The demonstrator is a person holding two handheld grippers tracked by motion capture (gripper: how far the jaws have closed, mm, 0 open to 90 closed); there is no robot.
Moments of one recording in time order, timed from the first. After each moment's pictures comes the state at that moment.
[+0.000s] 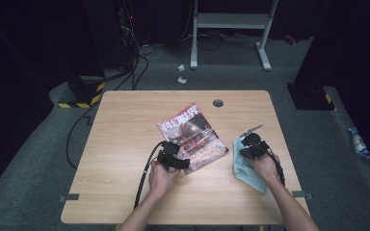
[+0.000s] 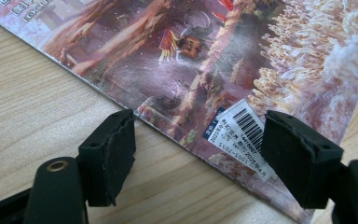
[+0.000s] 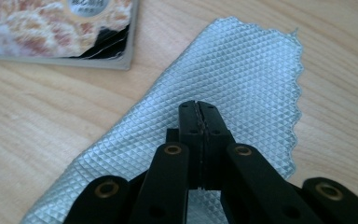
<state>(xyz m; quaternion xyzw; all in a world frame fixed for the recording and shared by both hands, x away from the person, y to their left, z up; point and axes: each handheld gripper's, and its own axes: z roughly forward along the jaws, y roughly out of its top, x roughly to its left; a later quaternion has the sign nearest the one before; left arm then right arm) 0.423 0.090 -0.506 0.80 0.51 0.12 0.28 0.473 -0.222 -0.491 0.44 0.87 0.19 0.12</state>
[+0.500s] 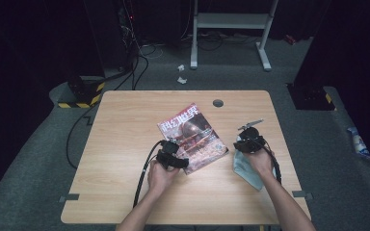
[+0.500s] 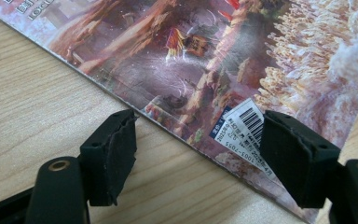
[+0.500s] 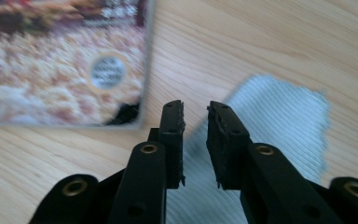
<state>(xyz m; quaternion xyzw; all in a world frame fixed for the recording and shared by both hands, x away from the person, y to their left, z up) 0.426 0.093 -0.504 0.80 0.51 0.12 0.28 0.482 -0.207 -0.476 0.45 0.85 0.25 0.13</state>
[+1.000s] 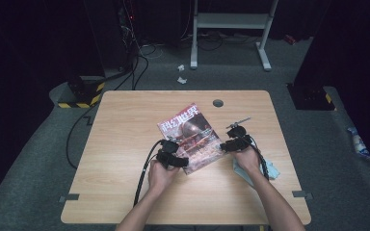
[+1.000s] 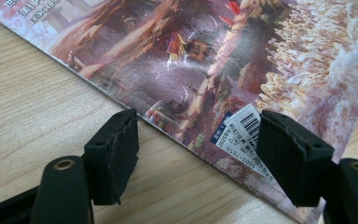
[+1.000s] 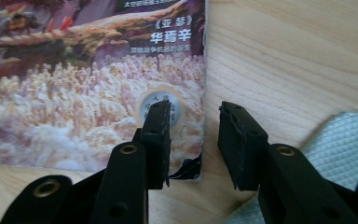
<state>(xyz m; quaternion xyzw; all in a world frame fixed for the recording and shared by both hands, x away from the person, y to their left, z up) 0.428 0.093 -0.505 0.80 0.52 0.12 0.29 0.497 -0.176 -0.491 0.46 0.85 0.26 0.07</state>
